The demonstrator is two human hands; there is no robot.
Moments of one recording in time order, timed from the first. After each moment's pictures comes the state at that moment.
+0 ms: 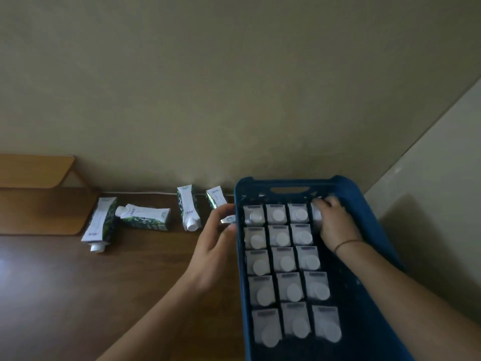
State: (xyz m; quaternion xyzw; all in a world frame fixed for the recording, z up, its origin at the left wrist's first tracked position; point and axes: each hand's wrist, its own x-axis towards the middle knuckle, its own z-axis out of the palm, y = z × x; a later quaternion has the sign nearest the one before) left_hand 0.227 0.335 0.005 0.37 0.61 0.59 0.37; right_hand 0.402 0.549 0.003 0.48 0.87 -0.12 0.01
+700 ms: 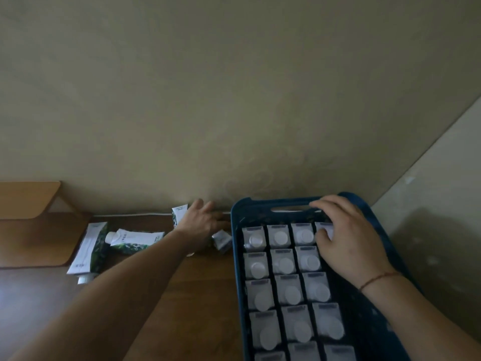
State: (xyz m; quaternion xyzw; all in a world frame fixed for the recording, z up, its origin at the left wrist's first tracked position) left_hand 0.104 0.436 -0.058 0.74 0.65 -0.11 -0.08; right_hand 0.391 0.524 0.048 0.41 0.89 -0.13 -0.19
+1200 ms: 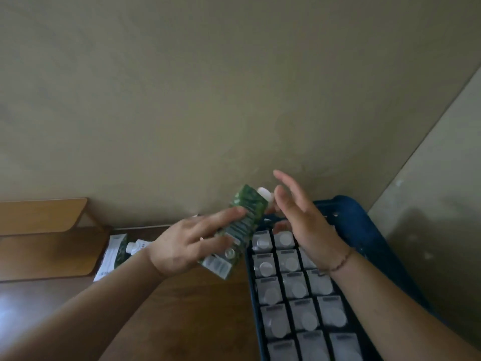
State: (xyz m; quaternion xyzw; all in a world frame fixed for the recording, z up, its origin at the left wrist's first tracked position) left_hand 0.123 0.353 0.061 0.85 0.38 0.33 -0.14; right_hand 0.335 0.473 0.103 0.28 0.72 -0.60 -0.22
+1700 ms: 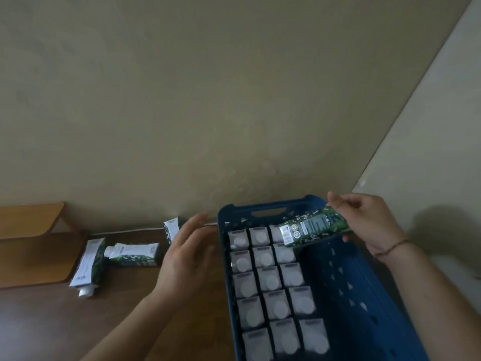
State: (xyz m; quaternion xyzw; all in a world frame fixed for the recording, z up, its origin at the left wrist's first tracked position) left_hand 0.186 0.339 -0.001 0.58 0.68 0.45 0.00; right_hand 0.449 0.526 0.119 0.49 0.69 -0.43 -0.31
